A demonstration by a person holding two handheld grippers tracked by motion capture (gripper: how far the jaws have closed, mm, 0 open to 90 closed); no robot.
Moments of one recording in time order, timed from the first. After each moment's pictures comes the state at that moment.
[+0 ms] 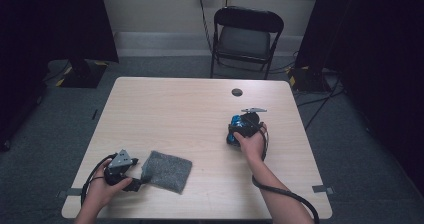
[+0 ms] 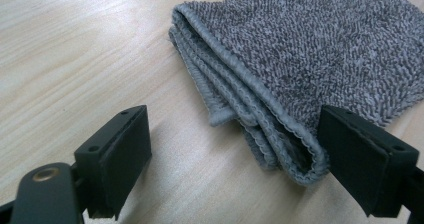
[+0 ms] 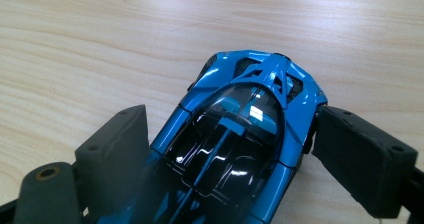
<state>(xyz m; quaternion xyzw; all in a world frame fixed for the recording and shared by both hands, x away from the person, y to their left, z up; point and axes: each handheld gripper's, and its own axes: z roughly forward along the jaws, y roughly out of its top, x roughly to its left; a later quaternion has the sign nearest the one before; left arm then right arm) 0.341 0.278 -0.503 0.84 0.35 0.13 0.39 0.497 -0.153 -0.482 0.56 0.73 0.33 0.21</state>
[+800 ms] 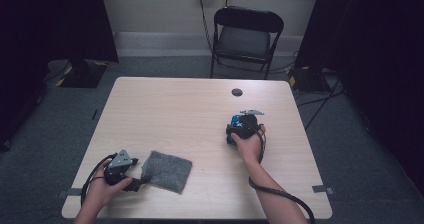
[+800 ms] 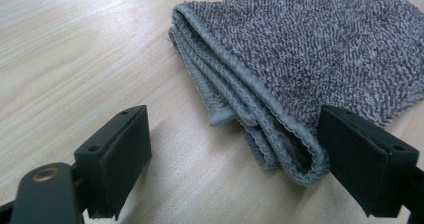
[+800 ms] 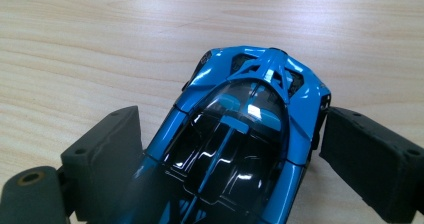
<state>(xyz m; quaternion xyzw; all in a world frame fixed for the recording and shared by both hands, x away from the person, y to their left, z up) 0.341 0.278 -0.503 0.84 0.35 0.13 0.39 0.495 -0.145 -0.492 0.58 0.71 0.33 0.23</state>
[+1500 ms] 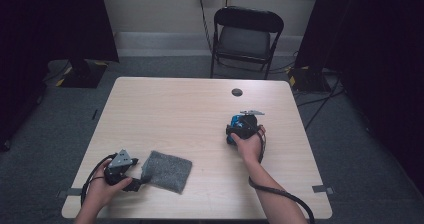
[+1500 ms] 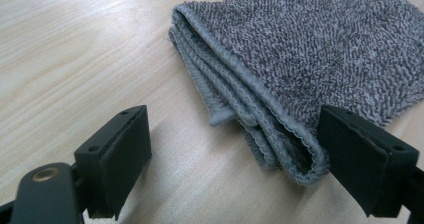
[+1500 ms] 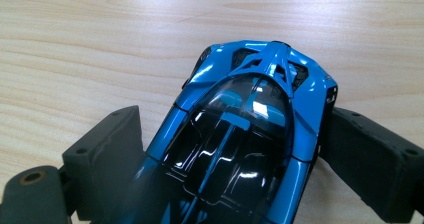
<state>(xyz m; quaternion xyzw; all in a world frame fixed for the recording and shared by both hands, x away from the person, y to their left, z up) 0.341 0.278 -0.503 0.84 0.35 0.13 0.39 0.496 -0.145 -0.494 0.59 0.70 0.33 0.22</state>
